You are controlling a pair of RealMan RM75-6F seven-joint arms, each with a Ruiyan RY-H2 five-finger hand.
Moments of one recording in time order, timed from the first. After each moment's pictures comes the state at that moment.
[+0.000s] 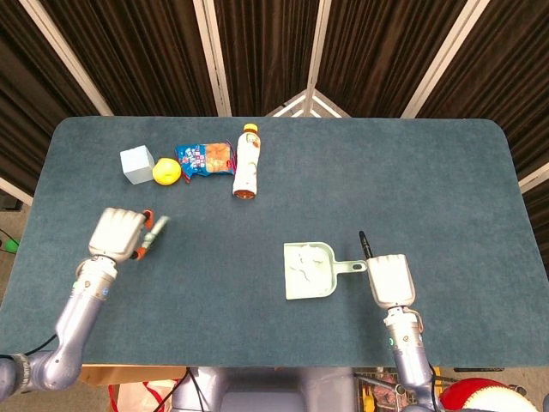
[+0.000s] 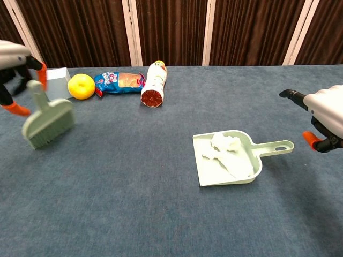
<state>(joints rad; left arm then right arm) -0.68 -1.27 -0.14 -1.83 0.87 1.16 0.79 0.44 -1.58 0.09 -1.72 -1.12 1.43 -1.02</state>
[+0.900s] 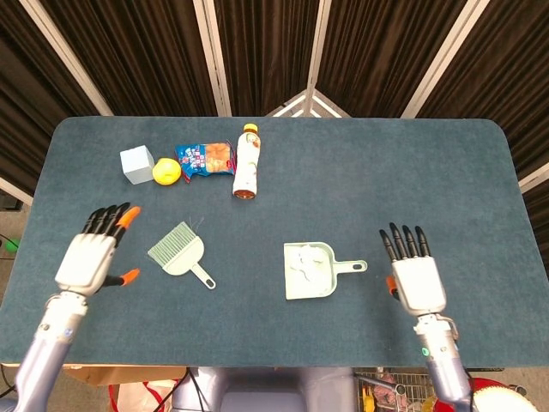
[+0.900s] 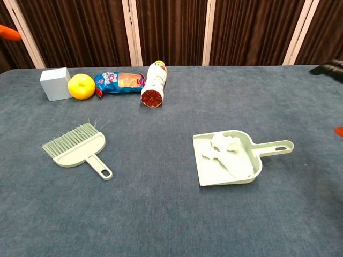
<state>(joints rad) -0.44 -1.12 -0.02 -2.00 1.25 1.38 0.36 0.35 -1.36 0.03 -1.79 -1.32 1.46 -0.67</state>
